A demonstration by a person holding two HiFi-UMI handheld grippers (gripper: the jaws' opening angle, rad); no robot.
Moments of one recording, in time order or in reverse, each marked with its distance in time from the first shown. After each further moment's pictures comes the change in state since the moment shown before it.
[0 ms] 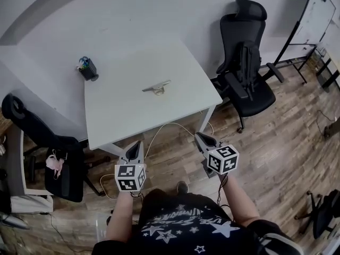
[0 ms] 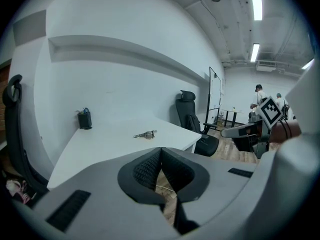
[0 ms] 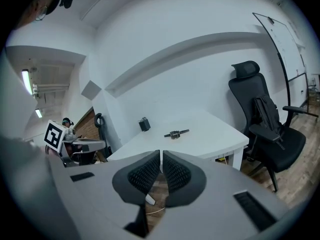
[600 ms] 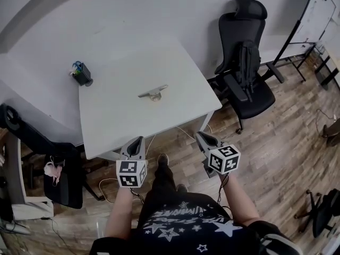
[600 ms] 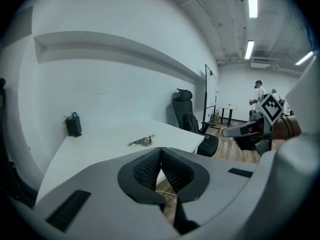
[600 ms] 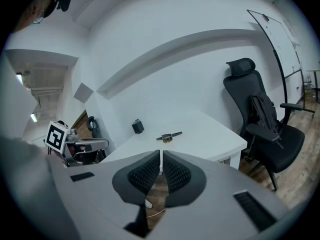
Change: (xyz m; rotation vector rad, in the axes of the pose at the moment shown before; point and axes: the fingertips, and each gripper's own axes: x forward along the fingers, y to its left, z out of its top) left arm 0.076 0.010 0.029 0.061 -0.002 -0.046; right arm 0.038 -0.045 0.022 0.041 -0.004 -0.033
